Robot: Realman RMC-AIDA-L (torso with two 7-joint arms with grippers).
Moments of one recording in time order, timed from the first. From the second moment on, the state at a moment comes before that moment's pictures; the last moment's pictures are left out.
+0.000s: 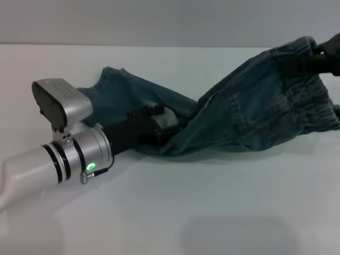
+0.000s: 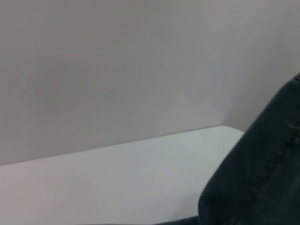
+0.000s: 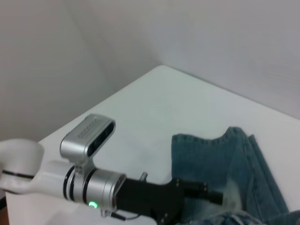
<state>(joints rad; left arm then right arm) -0.75 -2.08 0.58 -0.07 1.67 1.07 -0.82 0.71 1.99 -0.65 -1.34 -2.18 -1.97 2.27</state>
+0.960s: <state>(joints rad) -0.76 -2.08 0.56 -0.25 1.70 1.13 -0.74 0.82 2.00 -0.75 -1.16 -2.16 -1.80 2.23</state>
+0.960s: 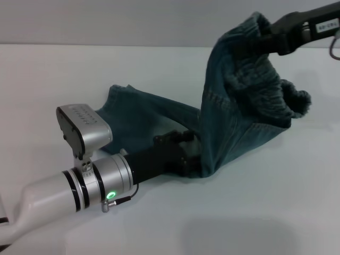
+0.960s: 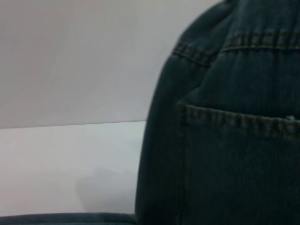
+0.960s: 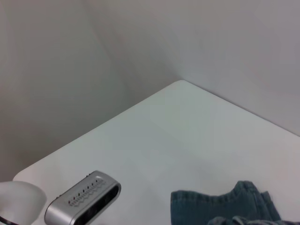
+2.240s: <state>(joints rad) -0.64 -2.06 0.06 -0.11 2.11 1.08 -0.75 0.88 2.00 -0.85 -1.00 -2.17 -1.71 2.17</state>
